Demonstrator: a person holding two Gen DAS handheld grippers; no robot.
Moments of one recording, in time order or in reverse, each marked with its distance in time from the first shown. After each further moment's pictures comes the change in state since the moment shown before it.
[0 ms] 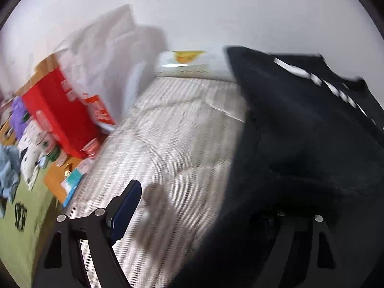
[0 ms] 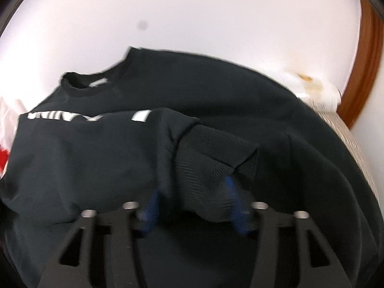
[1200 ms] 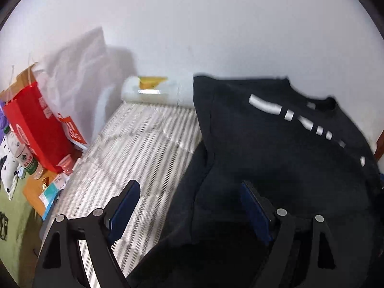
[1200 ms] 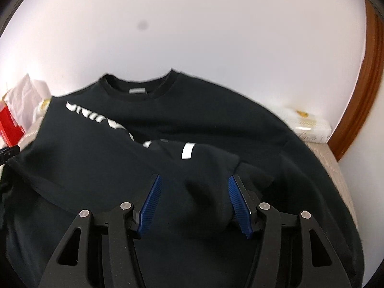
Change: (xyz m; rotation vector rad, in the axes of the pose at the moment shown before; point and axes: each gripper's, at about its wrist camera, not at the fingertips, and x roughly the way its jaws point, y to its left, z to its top) left arm -0.008 -0.037 0.017 0.049 -0.028 -0.160; right arm -0.056 0.033 -0.013 -0.144 -0.055 -0.006
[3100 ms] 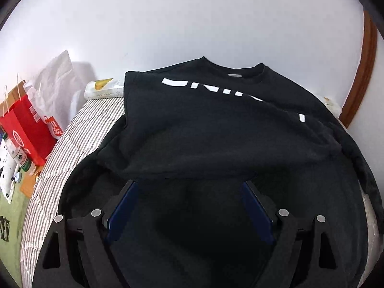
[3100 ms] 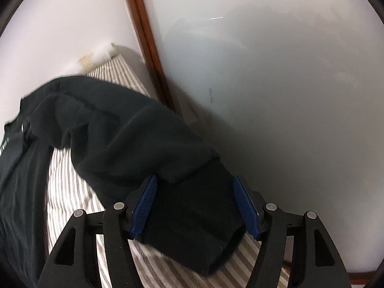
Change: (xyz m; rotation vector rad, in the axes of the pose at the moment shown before) left arm -0.098 -0.113 -0.057 0.106 0.005 -0.074; right arm -0.169 -0.287 -0.266 0.649 0.144 -0.319
